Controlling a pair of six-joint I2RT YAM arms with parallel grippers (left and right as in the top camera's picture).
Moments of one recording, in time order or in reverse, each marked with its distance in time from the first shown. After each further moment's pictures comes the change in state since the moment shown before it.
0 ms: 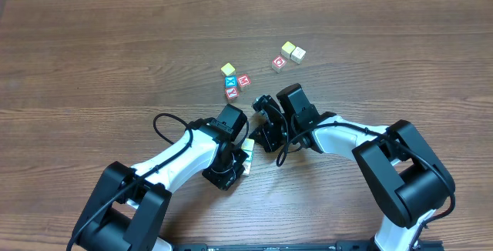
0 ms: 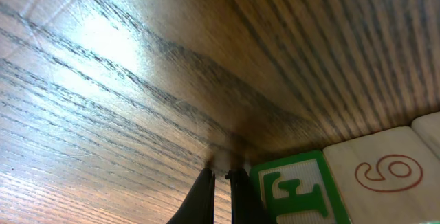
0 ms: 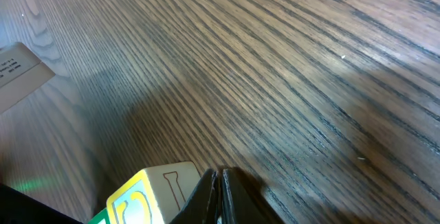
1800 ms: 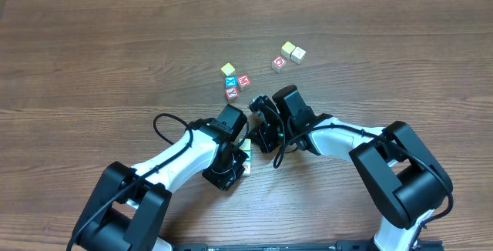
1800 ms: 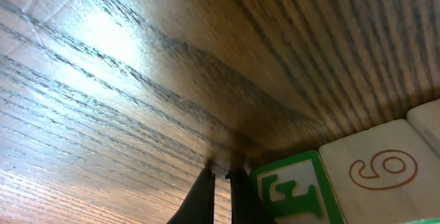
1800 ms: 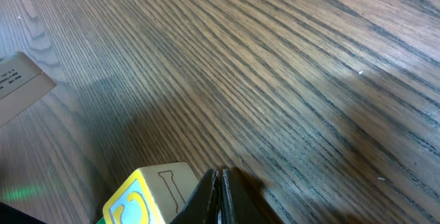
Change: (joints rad) left arm 0.000 0.000 -0.001 -0.003 0.003 0.000; right arm 0.027 0.003 0.000 0.034 0.032 0.019
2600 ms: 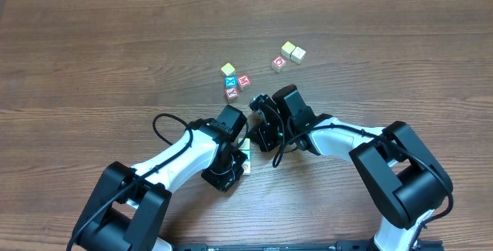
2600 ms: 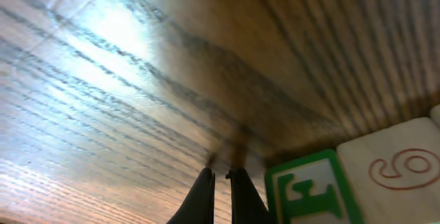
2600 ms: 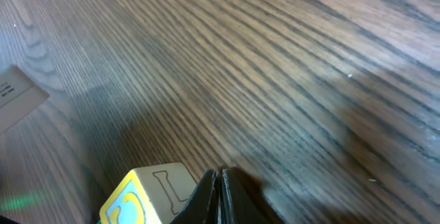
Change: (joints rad) left arm 0.000 0.000 0.000 -0.024 0.000 0.000; right arm -0.004 0.000 0.000 0.008 0.021 0.030
